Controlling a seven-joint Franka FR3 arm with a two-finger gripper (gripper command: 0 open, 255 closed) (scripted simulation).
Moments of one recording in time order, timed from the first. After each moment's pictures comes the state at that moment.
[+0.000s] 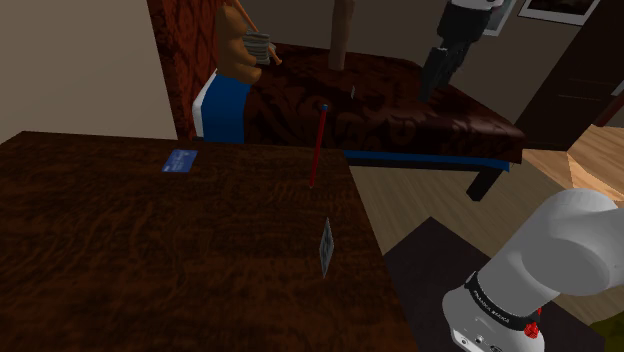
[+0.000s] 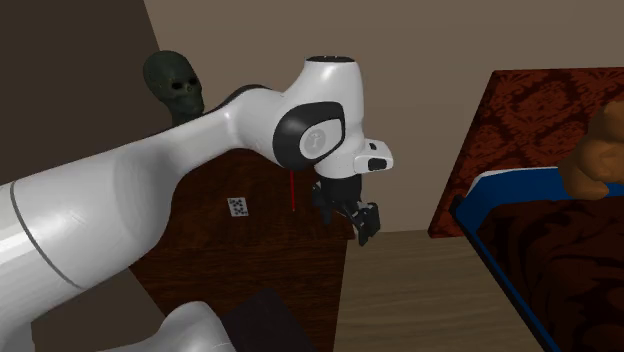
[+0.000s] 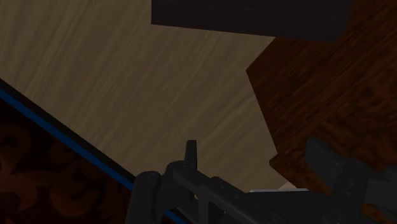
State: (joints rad) arm 0.00 -0.74 0.07 -2.27 -0.09 1.59 -0.08
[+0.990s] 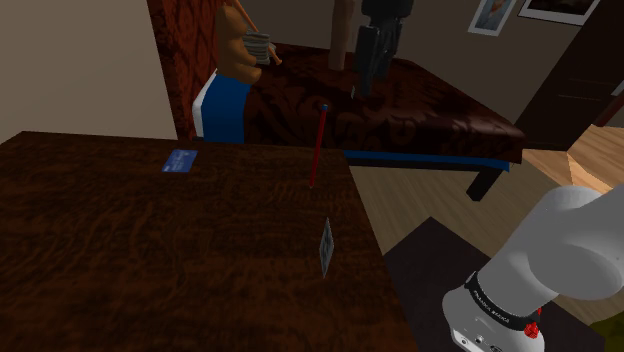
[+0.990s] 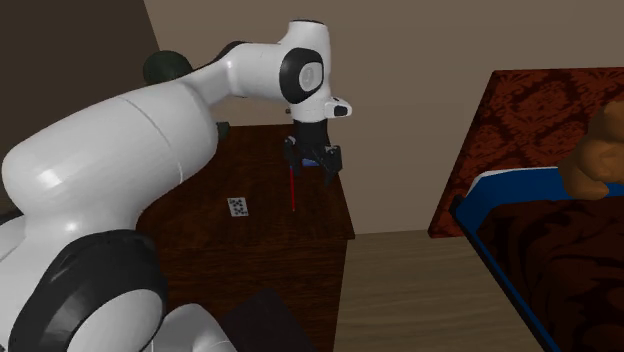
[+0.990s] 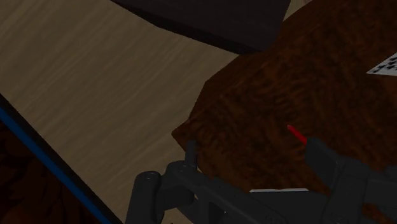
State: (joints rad) arm 0.11 -0.39 0.27 -1.92 0.02 1.45 0.01
